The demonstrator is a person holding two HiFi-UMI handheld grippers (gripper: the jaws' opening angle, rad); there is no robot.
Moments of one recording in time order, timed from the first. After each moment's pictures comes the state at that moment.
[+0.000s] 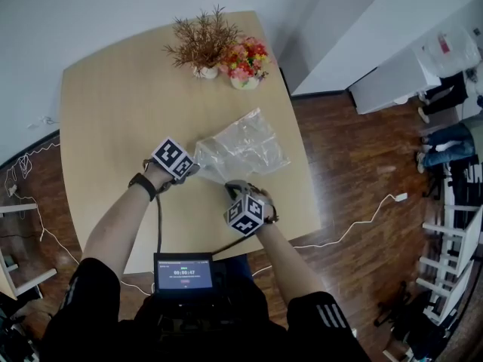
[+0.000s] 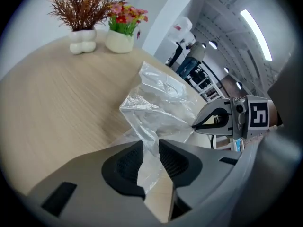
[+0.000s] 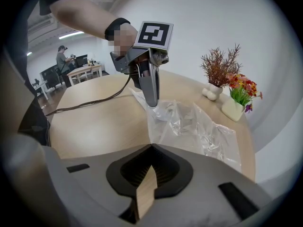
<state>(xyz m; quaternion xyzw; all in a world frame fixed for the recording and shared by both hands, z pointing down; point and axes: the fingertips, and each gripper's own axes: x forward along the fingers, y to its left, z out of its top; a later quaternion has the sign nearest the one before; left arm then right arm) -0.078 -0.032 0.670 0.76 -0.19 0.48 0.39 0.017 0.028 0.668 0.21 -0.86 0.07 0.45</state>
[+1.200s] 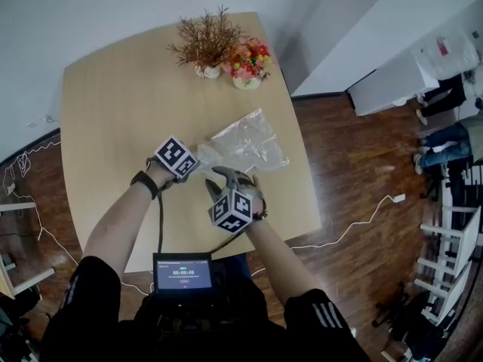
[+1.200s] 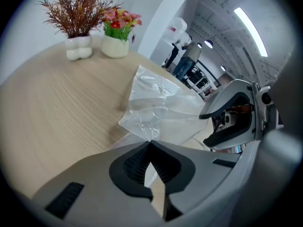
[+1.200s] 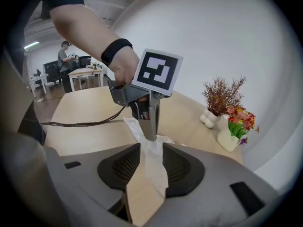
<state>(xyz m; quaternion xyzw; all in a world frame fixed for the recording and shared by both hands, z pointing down) -0.074 -0.034 0.662 0.77 -0.18 0.47 0.38 -0.043 0.002 0.600 0.22 -0.89 0.00 0.41</state>
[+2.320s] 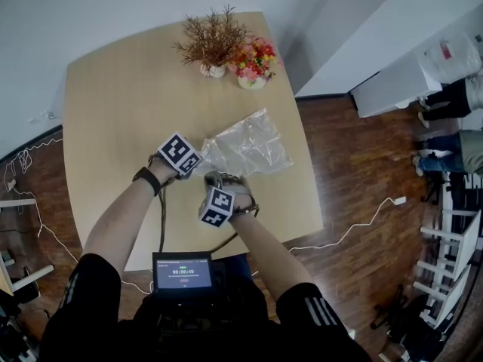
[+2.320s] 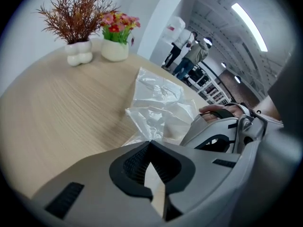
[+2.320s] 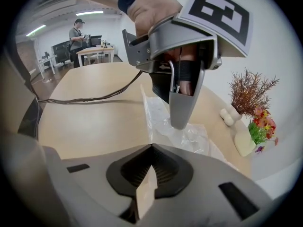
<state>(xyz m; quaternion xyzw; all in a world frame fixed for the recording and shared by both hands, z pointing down) -0.080 -0.043 0.658 0.78 -0.19 0.48 0.35 -0.071 0.019 0.670 0.16 -0.84 -0.03 0.52</state>
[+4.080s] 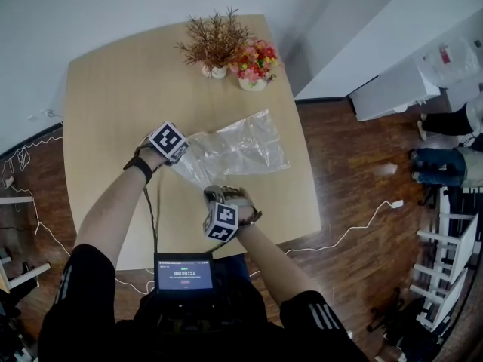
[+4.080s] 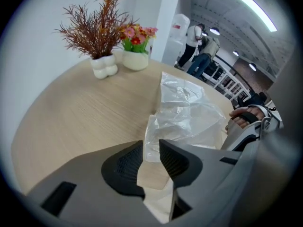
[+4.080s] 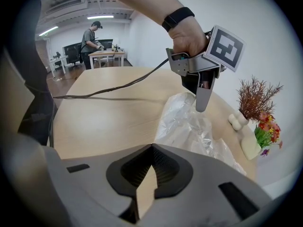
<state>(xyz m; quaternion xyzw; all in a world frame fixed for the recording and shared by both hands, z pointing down) -0.140 -0.096 0.652 0.76 -0.28 0.52 0.28 -0.067 0.067 0.663 0.11 -0.86 -0.05 0.50</state>
